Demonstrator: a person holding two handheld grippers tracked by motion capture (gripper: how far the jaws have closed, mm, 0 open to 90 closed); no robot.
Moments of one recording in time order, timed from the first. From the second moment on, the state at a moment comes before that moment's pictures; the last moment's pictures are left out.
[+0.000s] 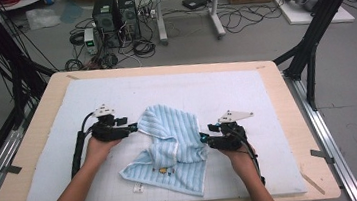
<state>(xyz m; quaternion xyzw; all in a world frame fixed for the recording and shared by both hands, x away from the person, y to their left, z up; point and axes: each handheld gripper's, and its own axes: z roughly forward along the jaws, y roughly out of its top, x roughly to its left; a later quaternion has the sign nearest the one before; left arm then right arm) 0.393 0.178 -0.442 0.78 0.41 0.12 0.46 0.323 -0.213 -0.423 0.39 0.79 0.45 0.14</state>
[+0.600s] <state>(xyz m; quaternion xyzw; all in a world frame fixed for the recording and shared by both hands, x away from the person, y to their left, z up) 0.408 0.163 -0.443 0.82 0.39 0.16 0.40 0.324 -0.221 -0.423 0.41 0.78 0.45 0.15</state>
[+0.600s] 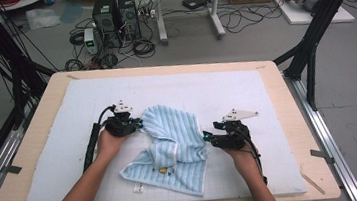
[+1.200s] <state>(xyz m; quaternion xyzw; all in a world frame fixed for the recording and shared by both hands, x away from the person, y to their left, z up) 0.421 0.213 -0.435 0.74 0.49 0.17 0.44 0.334 -0.218 -0.423 0.41 0.77 0.45 0.15</state>
